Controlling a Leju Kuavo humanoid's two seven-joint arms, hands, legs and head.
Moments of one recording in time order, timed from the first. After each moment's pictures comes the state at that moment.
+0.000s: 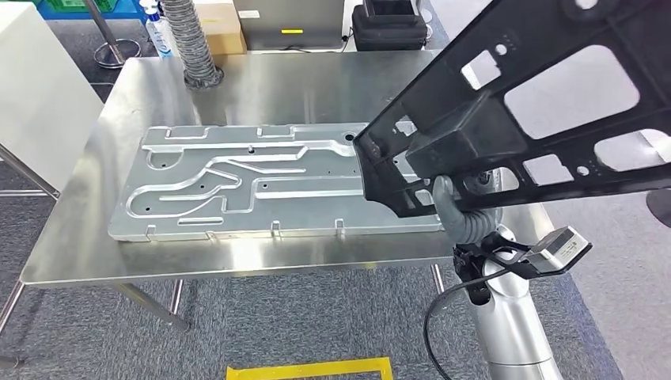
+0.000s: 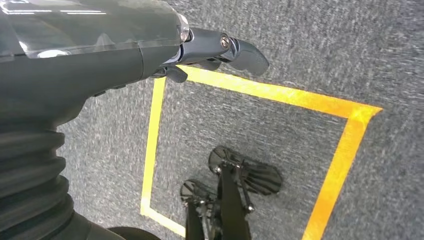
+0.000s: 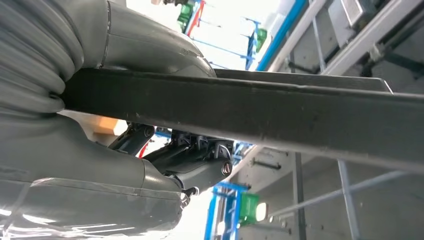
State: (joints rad) left arm -0.04 0.01 0.49 -0.19 -0.20 0.06 -0.14; right arm -0.36 -0.04 0.15 -1.64 0.02 0.31 -0.69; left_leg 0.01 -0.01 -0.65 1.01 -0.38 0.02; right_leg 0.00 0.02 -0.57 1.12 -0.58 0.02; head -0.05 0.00
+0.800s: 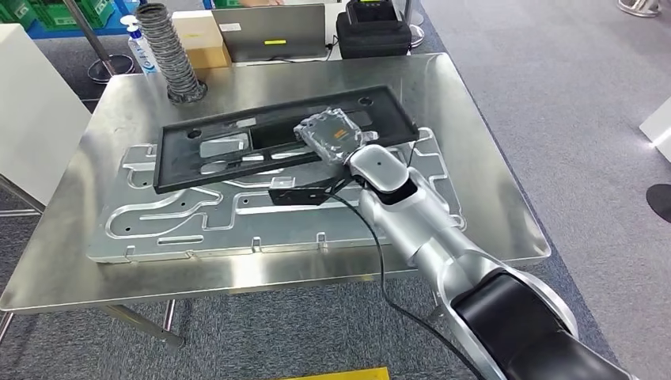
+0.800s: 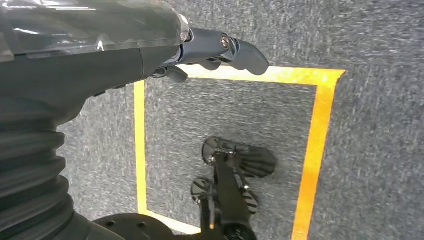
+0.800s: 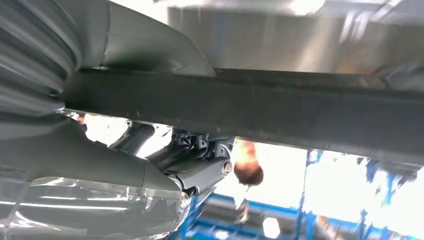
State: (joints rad) left arm -0.07 0.01 0.51 -0.20 -0.32 0.01 -0.16; right arm -1.03 0.18 0.59 -0.61 1.37 -0.14 -0.20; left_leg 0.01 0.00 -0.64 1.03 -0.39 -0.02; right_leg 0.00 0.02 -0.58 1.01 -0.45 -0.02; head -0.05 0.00
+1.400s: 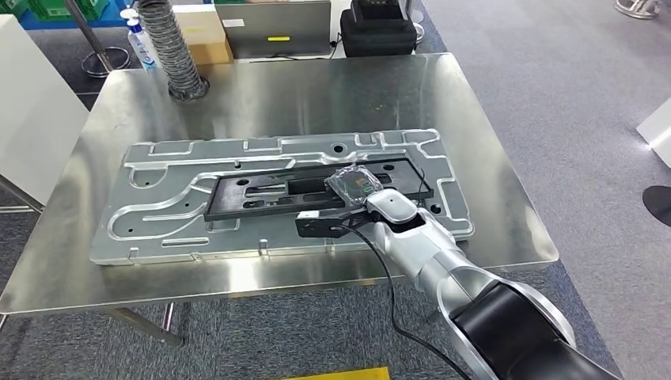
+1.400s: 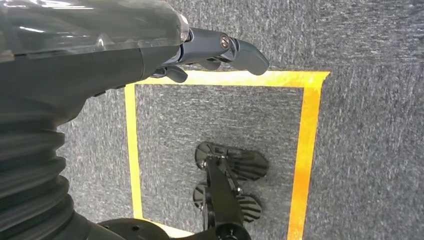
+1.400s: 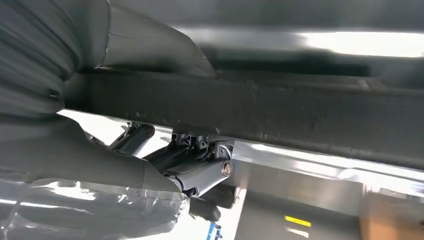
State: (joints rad) left arm -0.08 0.00 0.51 -0.20 -0.36 -0.01 -0.19; right arm -0.97 0.17 0.61 -0.36 1.25 -0.11 -0.19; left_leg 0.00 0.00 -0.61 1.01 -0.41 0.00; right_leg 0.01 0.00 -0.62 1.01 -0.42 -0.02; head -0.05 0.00
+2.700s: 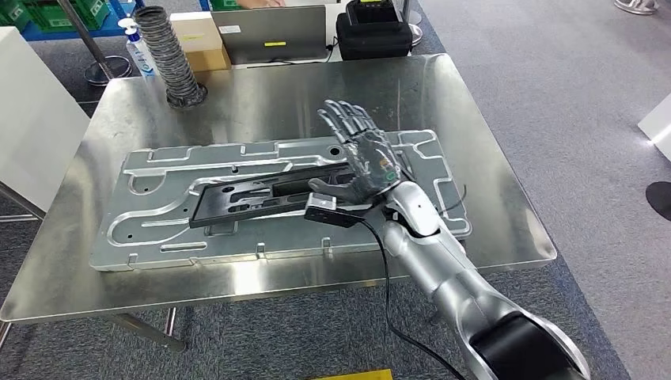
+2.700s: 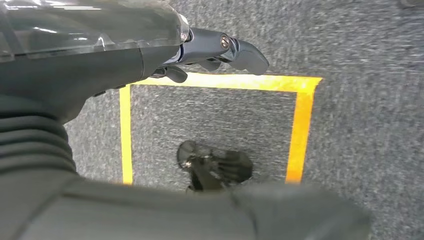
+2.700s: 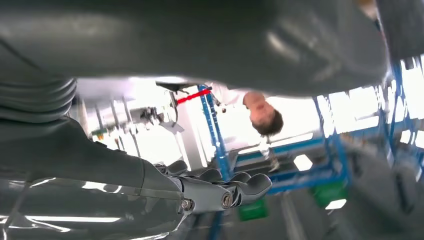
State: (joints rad) left arm -0.06 -0.01 0.59 -0.20 -0.40 0.02 -0.24; right arm -0.76 0.07 0.47 -0.86 1.09 -0.53 -0.39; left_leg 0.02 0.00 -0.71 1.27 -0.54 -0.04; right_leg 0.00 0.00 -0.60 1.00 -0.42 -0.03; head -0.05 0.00
